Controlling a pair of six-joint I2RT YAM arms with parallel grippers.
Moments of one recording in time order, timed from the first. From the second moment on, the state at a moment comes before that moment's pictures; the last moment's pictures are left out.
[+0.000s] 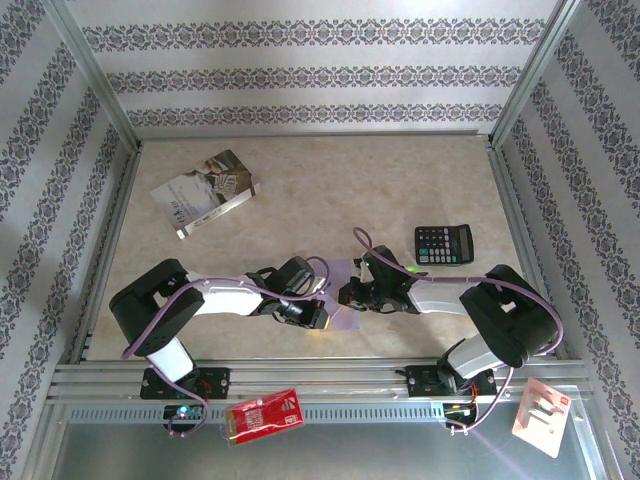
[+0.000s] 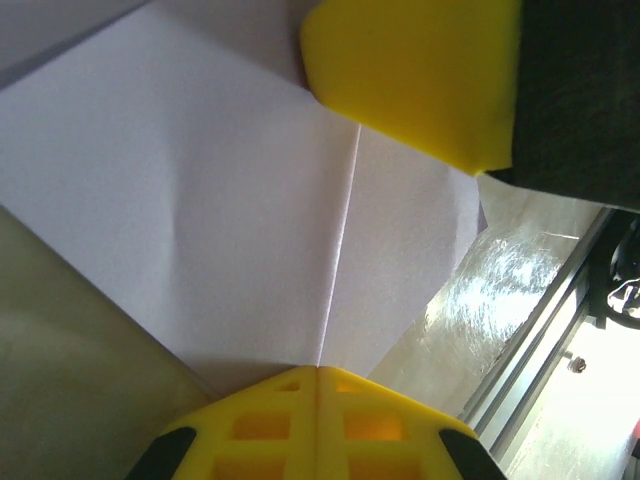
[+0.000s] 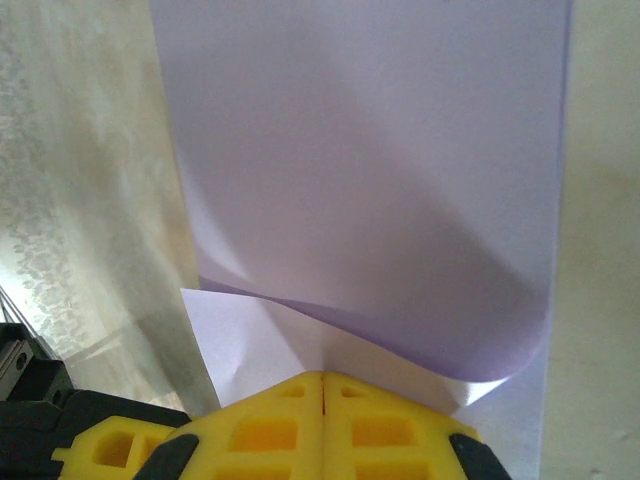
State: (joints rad) left arm -0.86 1.66 0.68 -0.03 0.52 -0.66; right arm 0.62 1.50 0.46 0.09 -0.49 0.88
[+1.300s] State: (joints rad) left arm -0.85 1.65 0.65 0.01 0.53 -0.60; right arm 0.78 1.46 0.43 0.12 -0.43 1.06
